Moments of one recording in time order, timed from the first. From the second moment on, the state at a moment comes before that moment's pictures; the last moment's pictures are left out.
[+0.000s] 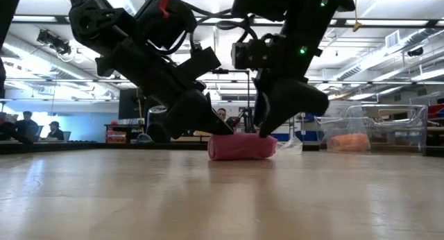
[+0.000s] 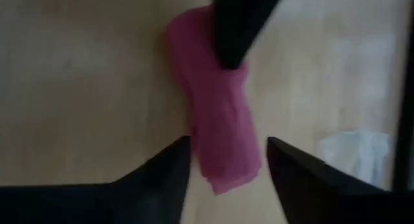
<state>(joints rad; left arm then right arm) -0.13 1.84 0.79 0.43 -0.40 0.13 0.22 1.90 1.27 -0.61 0.53 -0.07</state>
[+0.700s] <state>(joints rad) -0.15 1.76 0.78 0.40 -0.41 0.14 0.22 1.89 1.09 -0.25 0.45 0.04</state>
